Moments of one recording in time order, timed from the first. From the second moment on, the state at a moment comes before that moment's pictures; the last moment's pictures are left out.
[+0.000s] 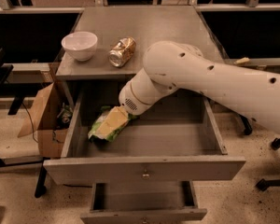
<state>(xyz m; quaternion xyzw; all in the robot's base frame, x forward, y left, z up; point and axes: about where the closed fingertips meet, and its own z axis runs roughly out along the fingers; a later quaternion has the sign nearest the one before) 0.538 0.061 0.787 -0.49 0.82 0.18 0.25</state>
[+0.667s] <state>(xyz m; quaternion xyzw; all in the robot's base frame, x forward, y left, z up) 0.588 0.087 0.703 -0.46 0.82 0.23 0.24</state>
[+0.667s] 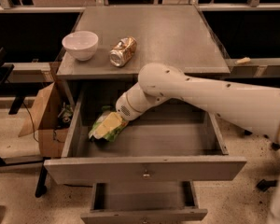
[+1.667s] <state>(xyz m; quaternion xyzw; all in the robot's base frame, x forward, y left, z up) 0.611 0.143 0.634 -0.45 0.83 0.26 0.21</state>
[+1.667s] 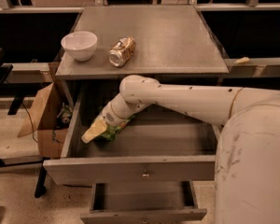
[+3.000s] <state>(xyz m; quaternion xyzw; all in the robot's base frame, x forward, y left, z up) 0.611 0.143 0.641 -0.45 0.83 0.25 0.20</state>
